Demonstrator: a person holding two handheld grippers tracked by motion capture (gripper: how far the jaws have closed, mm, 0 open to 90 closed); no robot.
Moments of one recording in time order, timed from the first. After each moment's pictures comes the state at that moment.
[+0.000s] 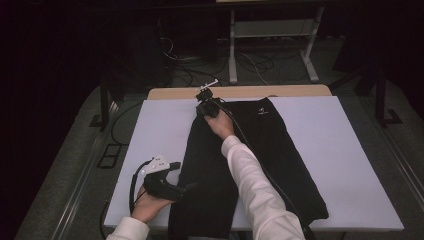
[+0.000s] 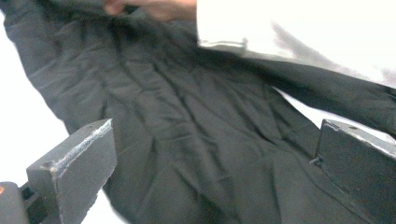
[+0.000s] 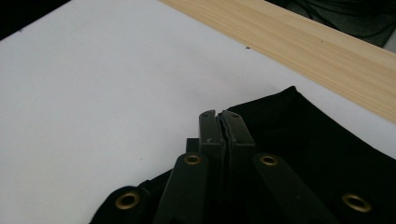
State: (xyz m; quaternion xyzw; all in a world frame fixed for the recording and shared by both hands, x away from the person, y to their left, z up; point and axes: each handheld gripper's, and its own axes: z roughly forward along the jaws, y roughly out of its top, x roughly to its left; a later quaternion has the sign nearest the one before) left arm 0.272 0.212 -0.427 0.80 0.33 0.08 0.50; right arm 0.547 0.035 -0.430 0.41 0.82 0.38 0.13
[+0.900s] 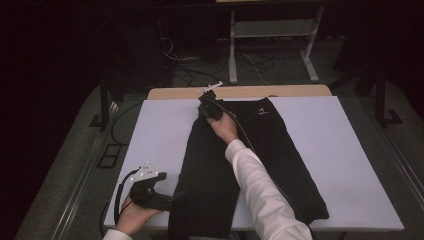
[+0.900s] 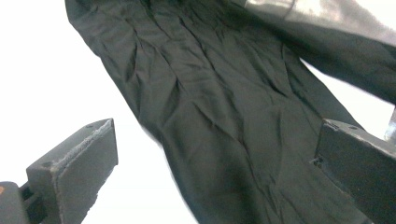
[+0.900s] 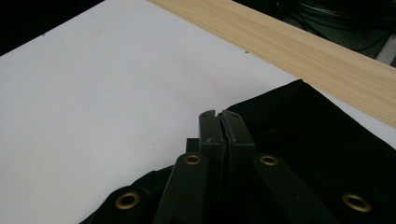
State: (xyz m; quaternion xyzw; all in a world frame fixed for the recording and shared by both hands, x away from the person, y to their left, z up) left arm 0.245 0.239 -0.427 0.81 0.38 0.08 0.44; right arm 0.527 0.024 -0.421 0.40 0.81 0.39 0.15
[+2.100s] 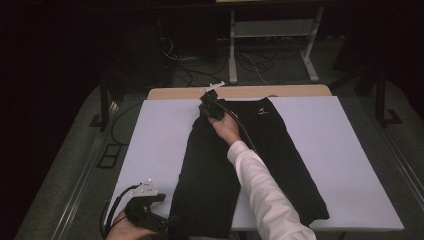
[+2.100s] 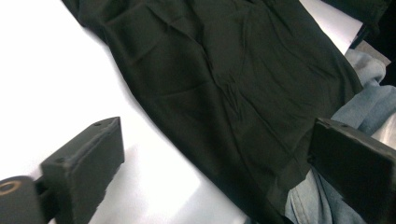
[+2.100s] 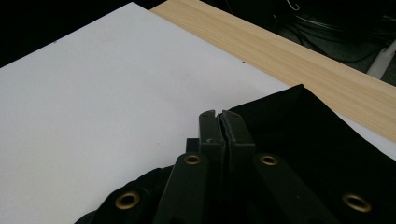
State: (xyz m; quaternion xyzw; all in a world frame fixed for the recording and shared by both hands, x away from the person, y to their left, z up) left arm 0.215 0.248 -0.442 0.85 0.35 0.00 0.39; right arm 0.517 0.018 -0.412 0.39 0.81 0.41 0.16
